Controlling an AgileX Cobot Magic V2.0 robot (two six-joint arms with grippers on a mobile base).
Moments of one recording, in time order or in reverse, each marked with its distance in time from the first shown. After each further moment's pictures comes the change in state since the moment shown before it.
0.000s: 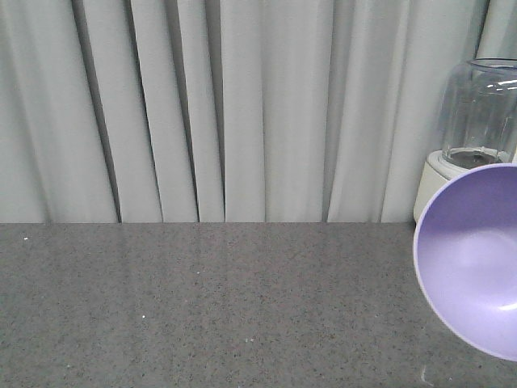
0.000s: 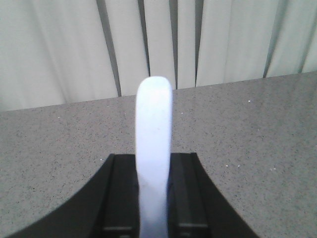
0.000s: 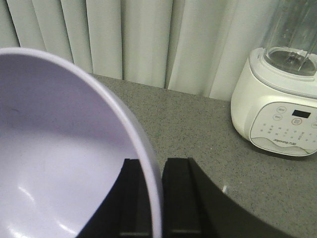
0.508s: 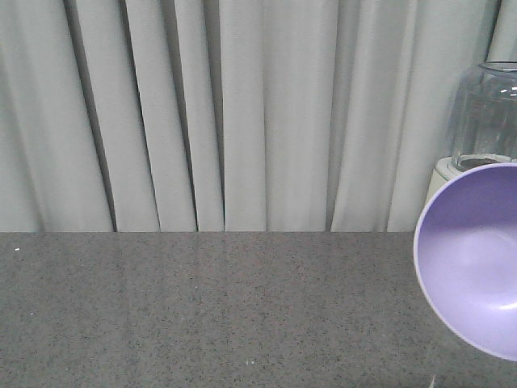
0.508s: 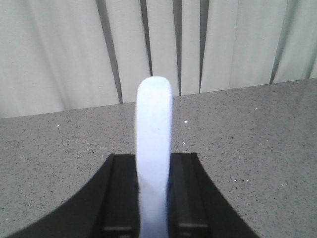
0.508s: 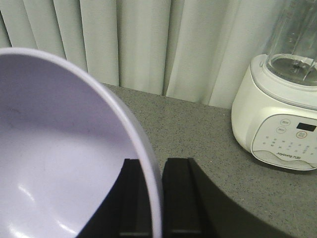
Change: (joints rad) left arm 0.000 0.000 0.000 0.000 0.000 0.000; right arm 0.000 0.000 0.000 0.000 0.000 0.000
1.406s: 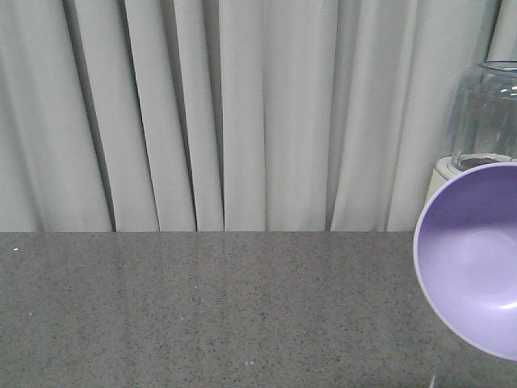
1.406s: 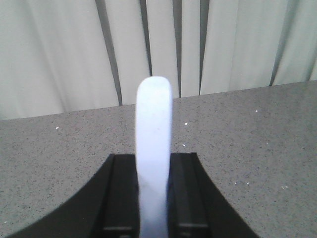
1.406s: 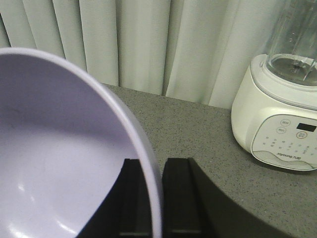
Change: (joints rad) left arm 0.000 0.000 0.000 0.000 -0.003 -0.001; right arm 0.000 0.000 -0.001 0.000 0.000 0.000
